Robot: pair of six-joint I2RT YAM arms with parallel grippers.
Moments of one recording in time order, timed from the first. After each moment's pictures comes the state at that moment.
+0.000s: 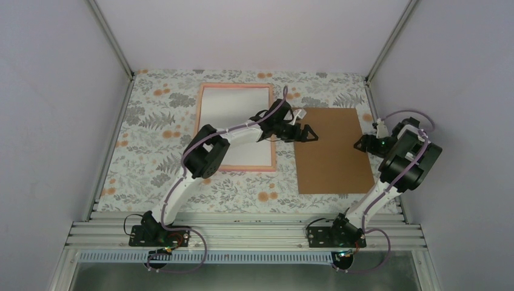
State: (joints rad) left arm -0.80 2.49 1.94 -0.04 0.73 -0.70; right arm -0.63 1.96 1.28 -0.80 -0.51 -0.48
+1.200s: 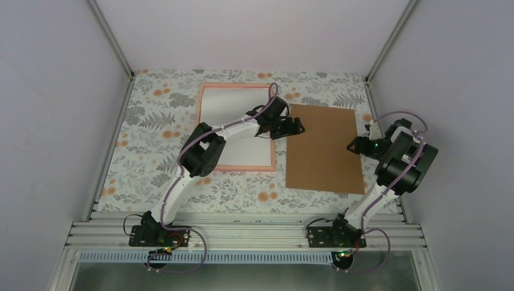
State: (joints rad) left arm -0.78 2.45 1.96 -0.29 0.39 -0.84; right arm -0.59 1.90 1.17 -0.76 -0.54 -0.47
